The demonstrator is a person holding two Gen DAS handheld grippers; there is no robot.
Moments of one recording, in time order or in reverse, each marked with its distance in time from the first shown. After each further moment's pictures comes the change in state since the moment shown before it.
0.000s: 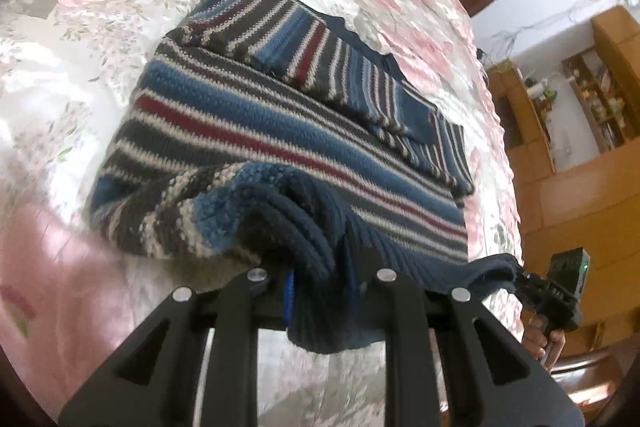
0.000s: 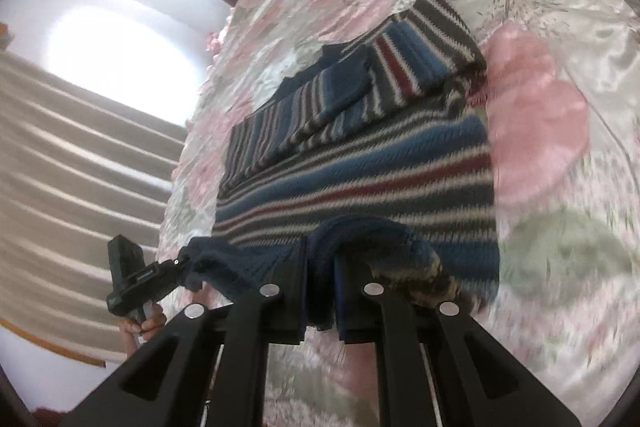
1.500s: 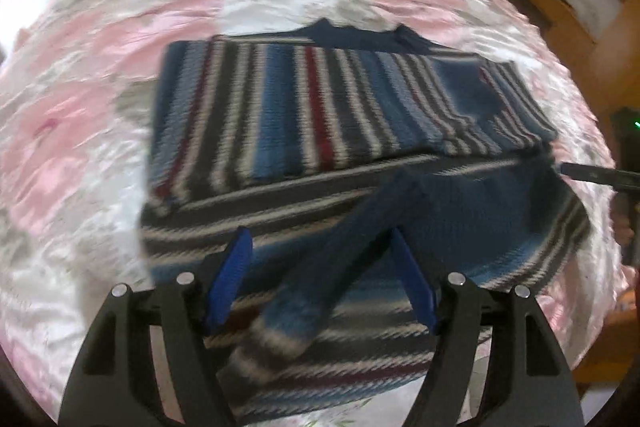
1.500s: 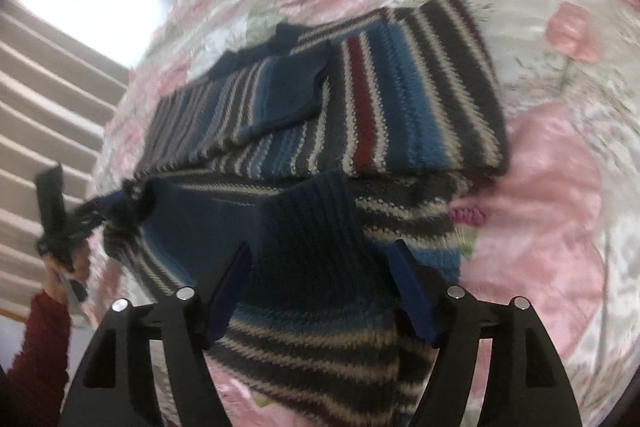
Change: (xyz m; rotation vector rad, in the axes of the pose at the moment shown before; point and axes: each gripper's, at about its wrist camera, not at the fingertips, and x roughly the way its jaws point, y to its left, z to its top) left arm 0.063 -0.029 0.093 0.523 0.090 0.251; right arm 0.089 -0.022 0.088 -0.219 0.173 -0.233
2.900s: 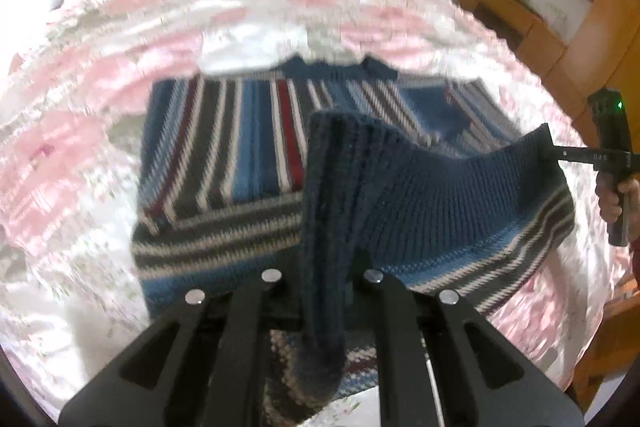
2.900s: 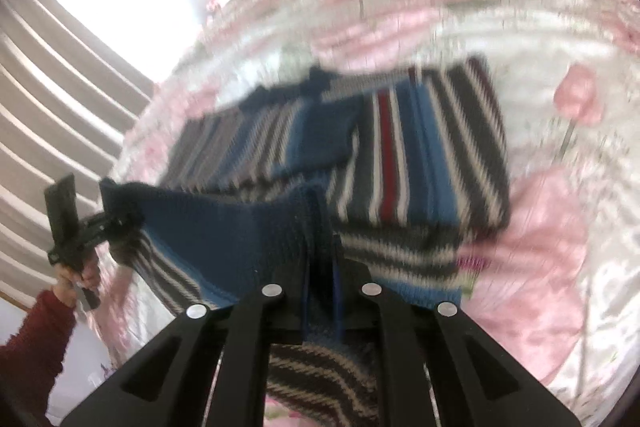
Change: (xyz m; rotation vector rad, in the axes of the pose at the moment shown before) left arm -0.030 -0.005 -0.010 0.031 -0.160 -0.042; right arm -0.046 0.014 0.010 -0.071 -0.164 0.057
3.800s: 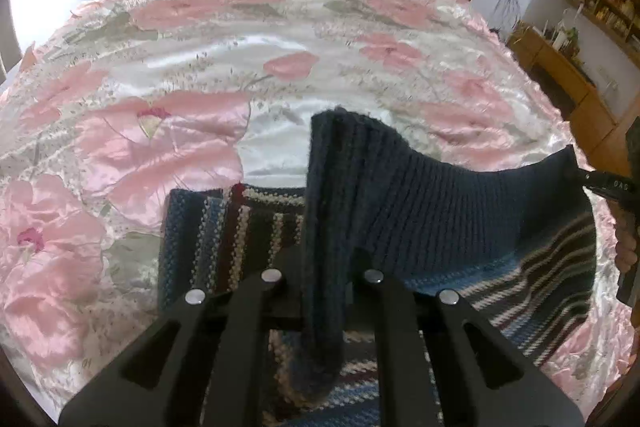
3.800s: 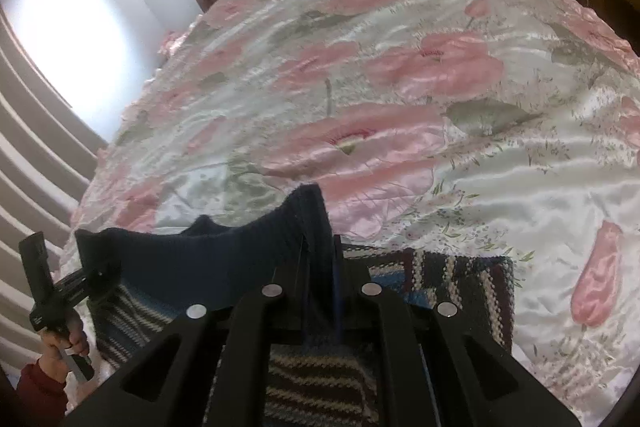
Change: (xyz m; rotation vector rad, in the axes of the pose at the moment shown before) left arm 0.088 0.061 0.125 -0.173 -0.059 0.122; right arm 0.082 -0.008 0.160 0.054 -0.105 -0.193
